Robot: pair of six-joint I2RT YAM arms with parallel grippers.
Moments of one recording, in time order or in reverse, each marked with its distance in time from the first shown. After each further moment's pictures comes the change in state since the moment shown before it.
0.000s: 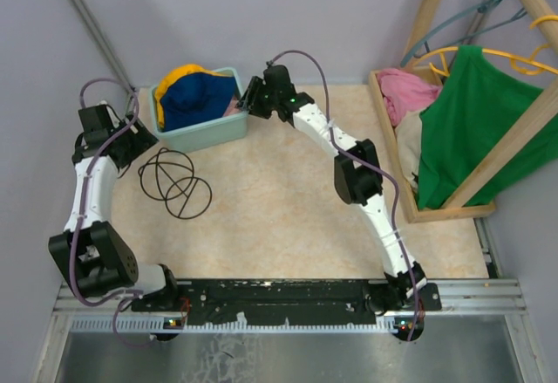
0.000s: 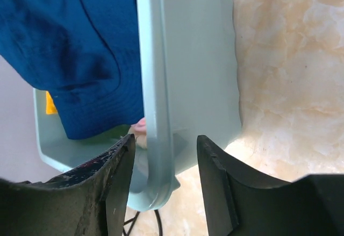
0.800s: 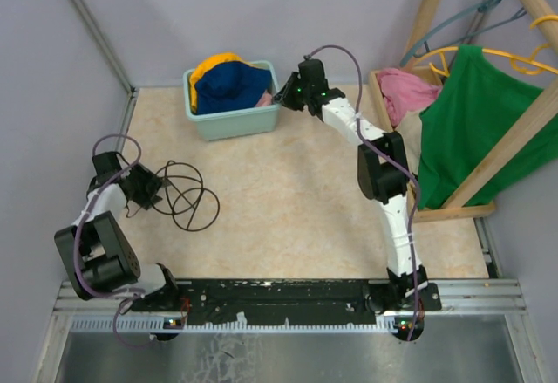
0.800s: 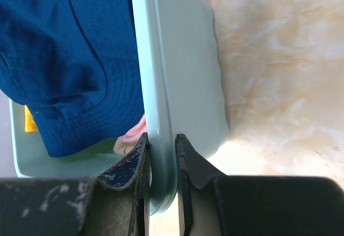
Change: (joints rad) left arm 0.134 -0.003 -0.431 0.146 0.165 -0.193; right arm -0.137 -0.167 -0.286 0.084 0.023 -0.012
